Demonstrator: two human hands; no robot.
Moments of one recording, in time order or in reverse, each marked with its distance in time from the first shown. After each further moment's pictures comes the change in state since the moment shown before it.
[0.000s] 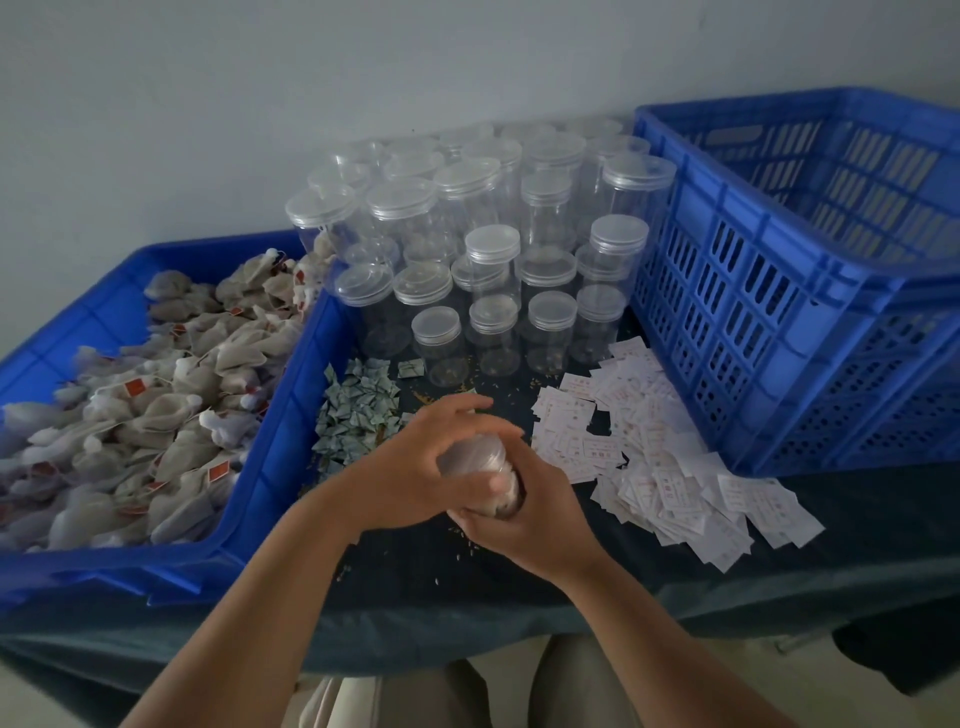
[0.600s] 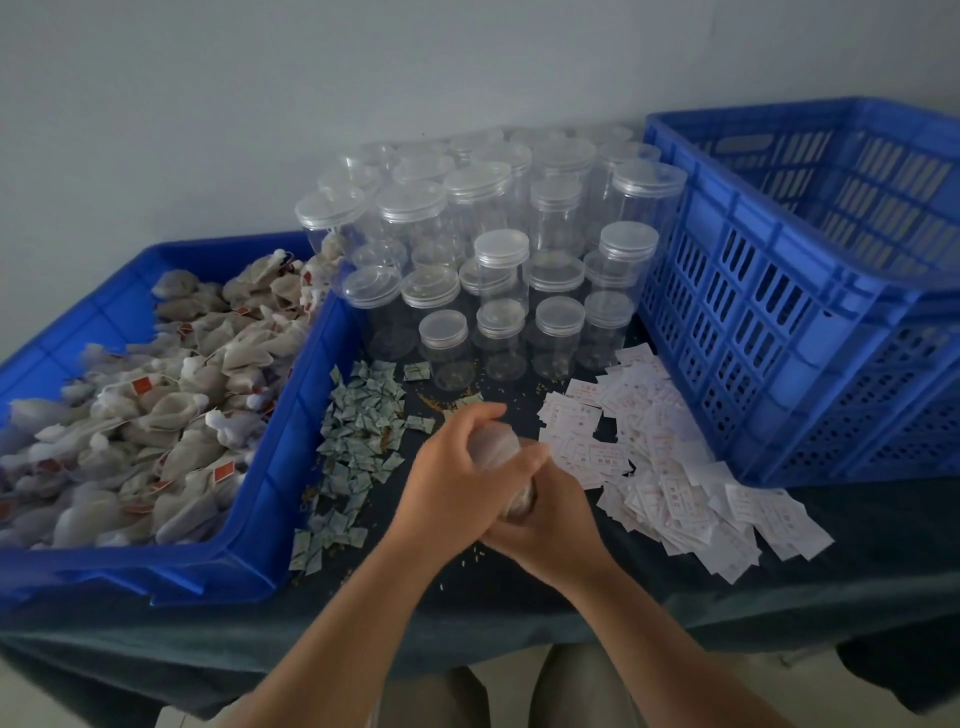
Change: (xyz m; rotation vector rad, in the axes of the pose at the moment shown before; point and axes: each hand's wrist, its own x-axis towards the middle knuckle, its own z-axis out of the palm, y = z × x) left_hand 0.015 0.017 0.055 -0.188 0.556 -0.231; right_hand -0.002 0.004 0.001 -0.003 0.060 0.060
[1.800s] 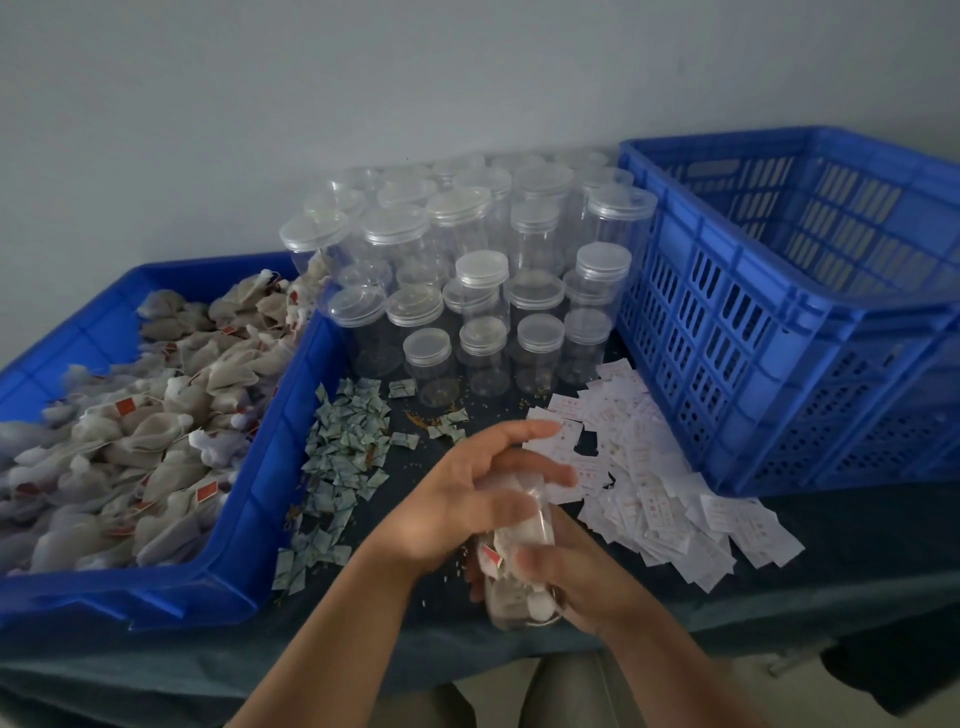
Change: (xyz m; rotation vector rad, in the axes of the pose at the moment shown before) left_hand 0.001 0.019 -0.010 -0.556 -0.560 0.116; right_hand -0.021 -0.027 -0.038 0.653 -0.446 0.278
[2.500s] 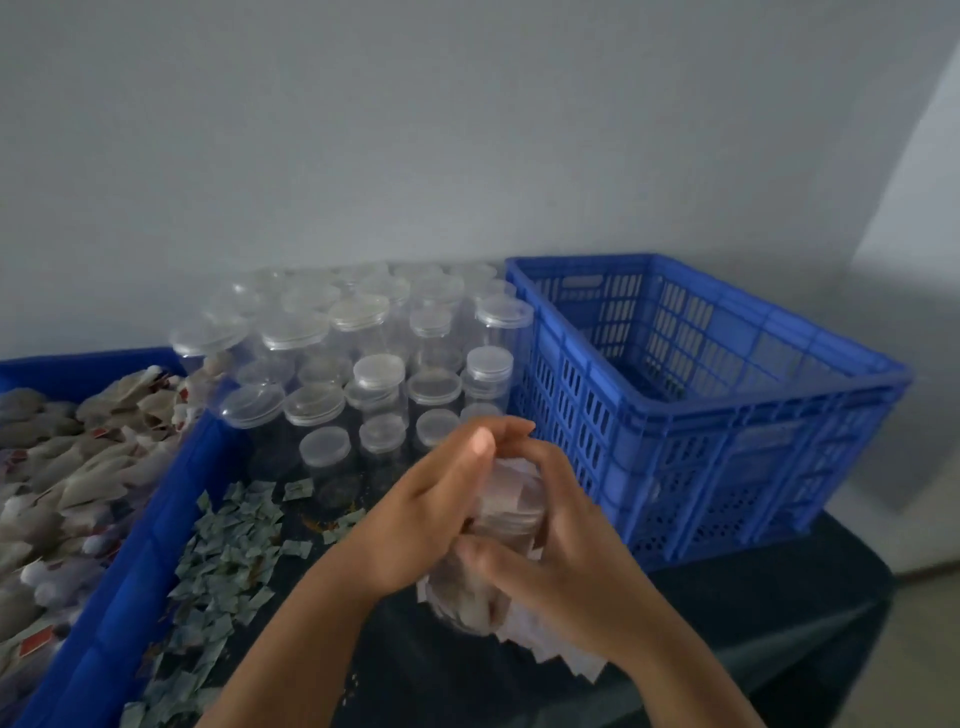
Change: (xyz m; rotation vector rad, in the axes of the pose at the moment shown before) left_hand 0.059 0.090 0.050 0.262 -0.038 0.287; right_hand -0.052 -0.153 -0.003 -0.867 0.462 -0.255
